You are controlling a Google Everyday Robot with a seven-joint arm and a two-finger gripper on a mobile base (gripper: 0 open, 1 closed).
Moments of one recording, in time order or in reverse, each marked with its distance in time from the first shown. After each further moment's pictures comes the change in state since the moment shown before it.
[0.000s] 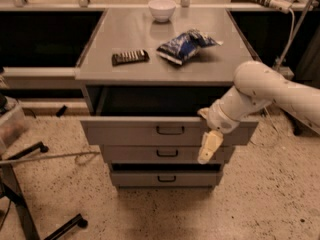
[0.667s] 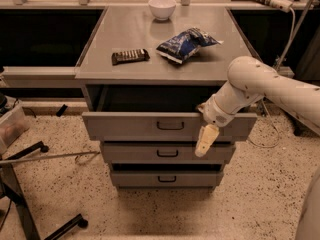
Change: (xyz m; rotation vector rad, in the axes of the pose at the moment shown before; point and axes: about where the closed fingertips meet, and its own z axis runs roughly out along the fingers) arm -0.004 -0.028 0.004 0.023 0.028 -0.003
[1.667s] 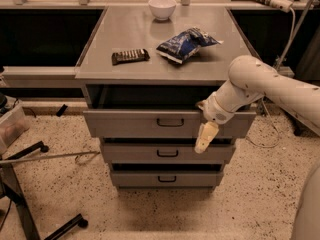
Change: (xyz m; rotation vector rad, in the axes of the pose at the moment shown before) arm 0.001 -0.015 -0.001 0.029 -0.020 -0.012
